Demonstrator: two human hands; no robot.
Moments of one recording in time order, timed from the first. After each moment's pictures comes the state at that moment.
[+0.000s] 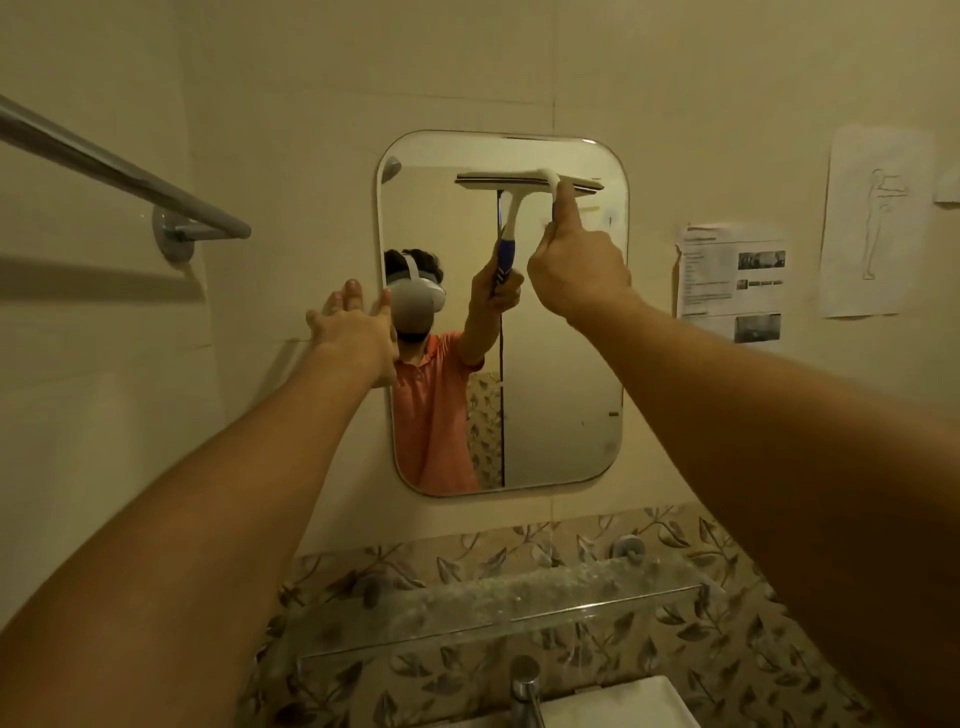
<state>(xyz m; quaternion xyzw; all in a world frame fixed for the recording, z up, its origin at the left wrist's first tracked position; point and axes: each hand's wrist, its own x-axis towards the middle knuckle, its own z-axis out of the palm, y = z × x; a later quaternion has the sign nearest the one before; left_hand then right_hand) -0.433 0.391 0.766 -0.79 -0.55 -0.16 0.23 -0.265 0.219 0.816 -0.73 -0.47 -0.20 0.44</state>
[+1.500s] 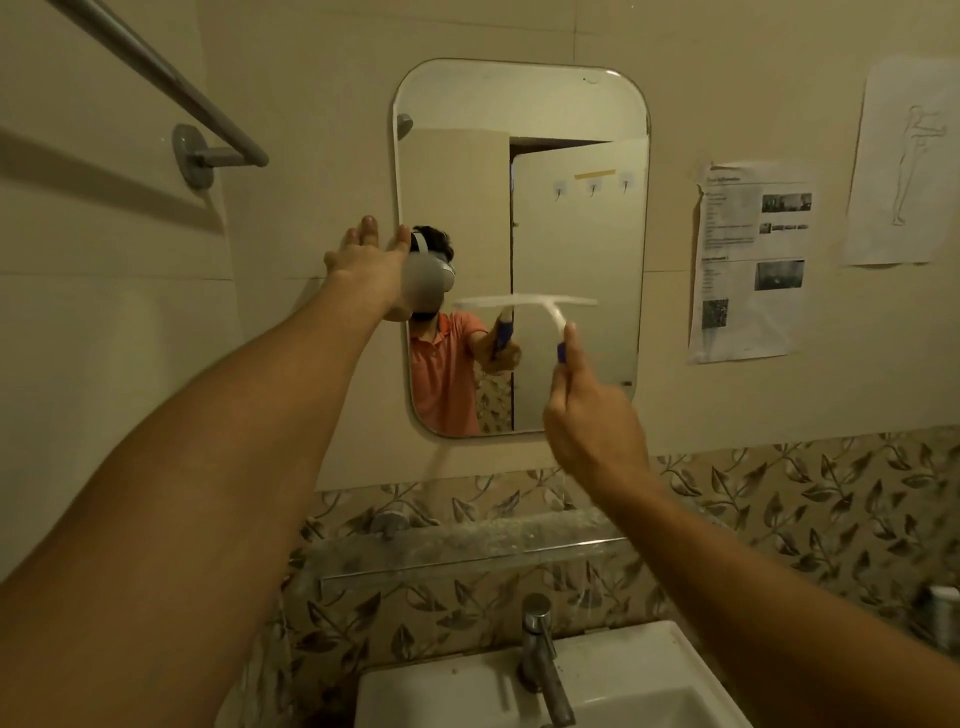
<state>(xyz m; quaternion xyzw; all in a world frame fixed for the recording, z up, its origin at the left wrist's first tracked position) -0.439 0.397 0.759 -0.80 -0.54 -0.17 0.21 -0.297 0.183 0.608 -0.74 -0.49 -0.13 0.44</state>
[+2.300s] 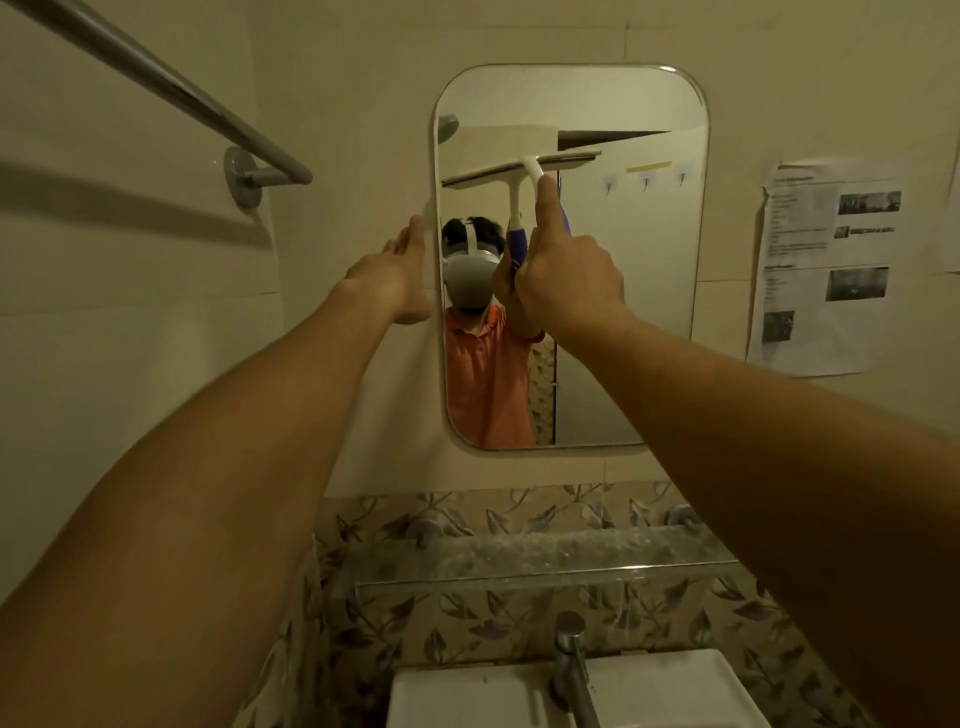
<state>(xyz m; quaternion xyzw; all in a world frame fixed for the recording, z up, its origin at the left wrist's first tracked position) -0.468 0.376 0.774 -0.82 -0.52 -0.19 0.13 -0.309 0.256 0.755 -0.71 -0.53 -0.22 0.40</state>
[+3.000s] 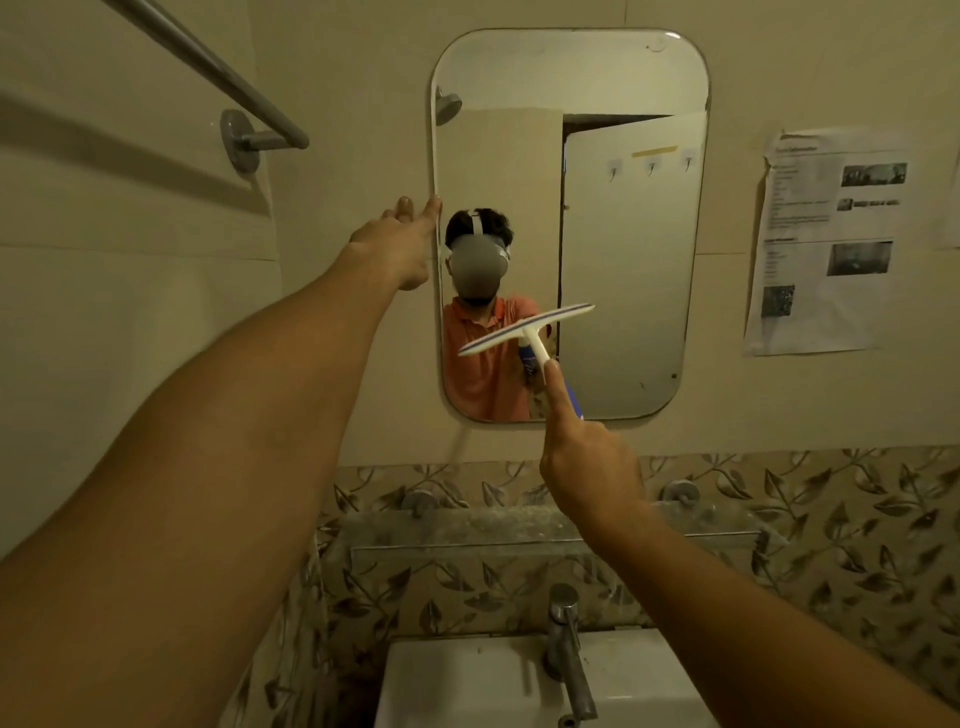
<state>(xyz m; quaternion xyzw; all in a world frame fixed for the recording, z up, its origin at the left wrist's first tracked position) -0.456 0.381 0.765 -0.81 -0.51 -0.20 0.20 -0.293 0.215 0.551 -0.76 -0.54 -0.19 0.30</state>
